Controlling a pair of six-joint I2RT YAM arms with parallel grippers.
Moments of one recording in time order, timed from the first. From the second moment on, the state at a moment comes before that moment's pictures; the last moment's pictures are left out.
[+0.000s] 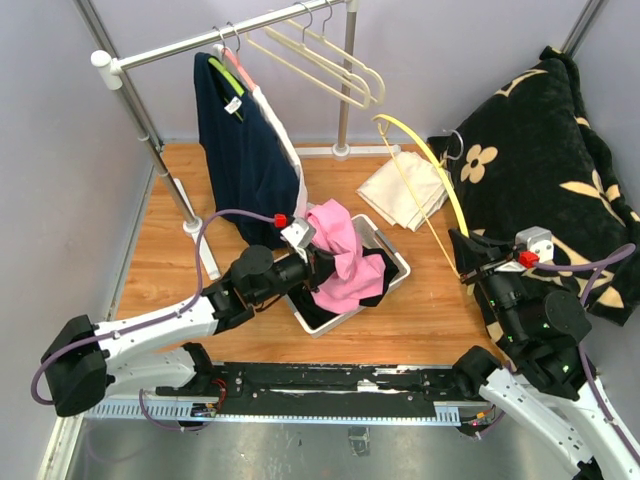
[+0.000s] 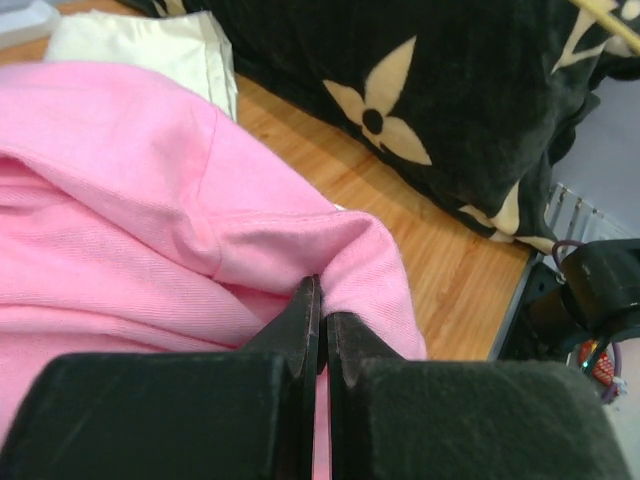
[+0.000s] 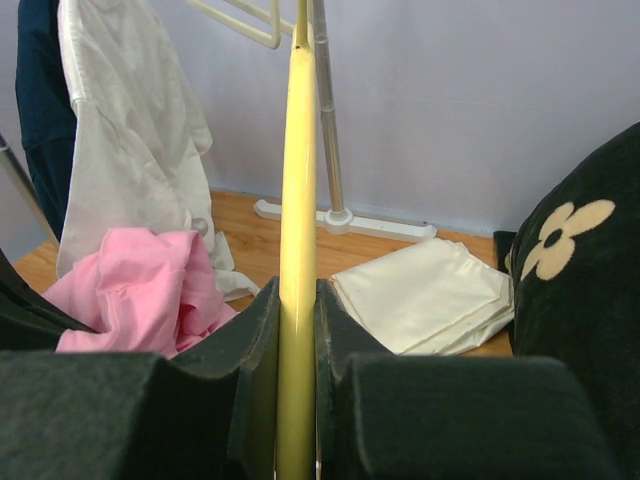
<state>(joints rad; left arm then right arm) -0.95 1.05 0.58 0.42 0.02 -0.29 0.69 0.29 0.73 -0.19 0.30 0.00</state>
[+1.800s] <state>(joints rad) -1.12 0.92 0.55 0.44 -0.07 -0.29 0.69 0.29 0.73 -0.20 0.24 0.01</state>
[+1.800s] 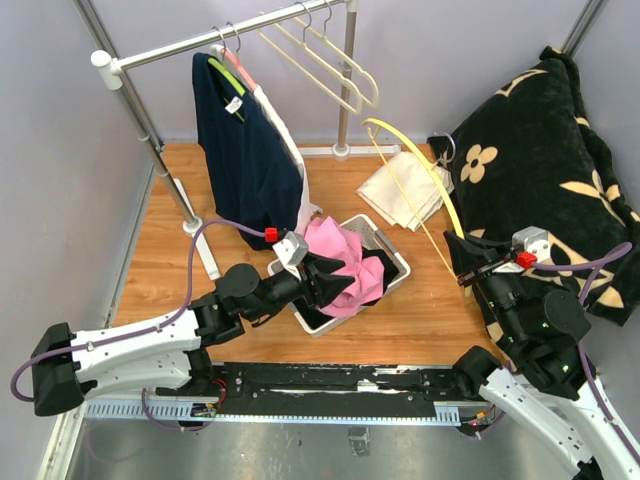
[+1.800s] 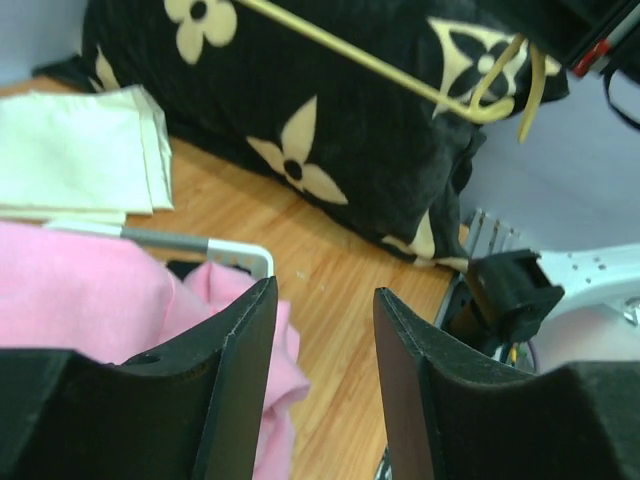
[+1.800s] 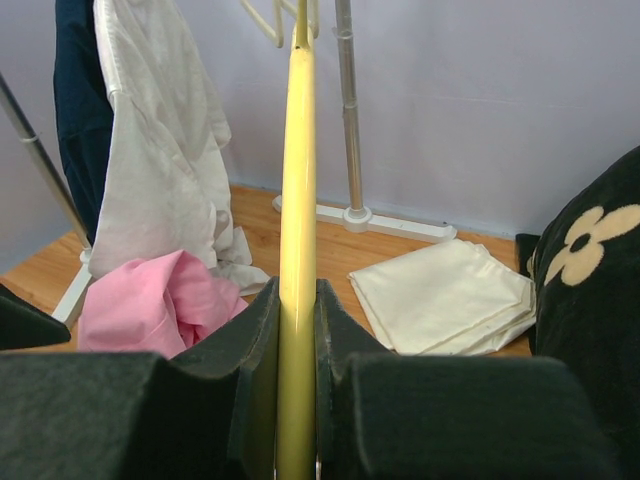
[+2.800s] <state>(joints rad) -1.02 1.39 0.64 0.52 -0.26 -0.32 0.69 0.29 0.73 -0.21 0.24 0.02</state>
